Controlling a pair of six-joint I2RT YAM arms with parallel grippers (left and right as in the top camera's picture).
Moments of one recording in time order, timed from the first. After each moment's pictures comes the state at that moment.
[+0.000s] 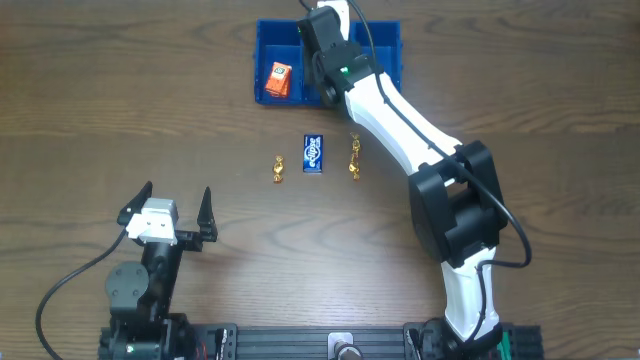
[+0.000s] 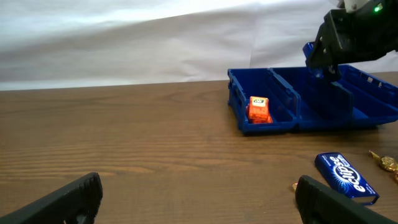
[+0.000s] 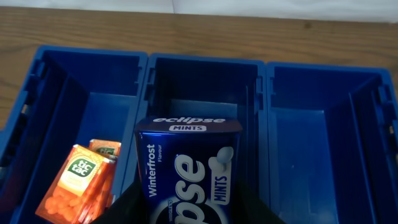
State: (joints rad) left arm -0.03 0.01 0.02 -0.11 0.10 0.01; right arm 0.50 2.14 1.75 -0.41 0.31 0.34
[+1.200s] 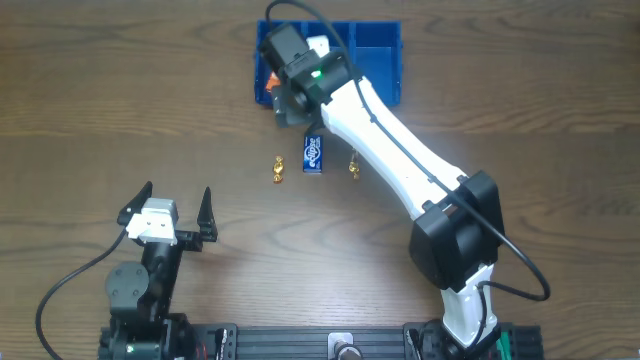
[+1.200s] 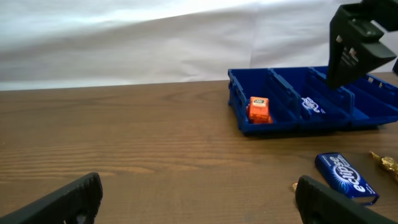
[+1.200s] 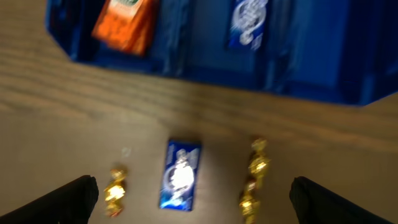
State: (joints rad) left arm -0.03 0.01 0.02 -0.11 0.10 0.01; right arm 0.66 2.06 1.91 -1.07 0.25 0.50
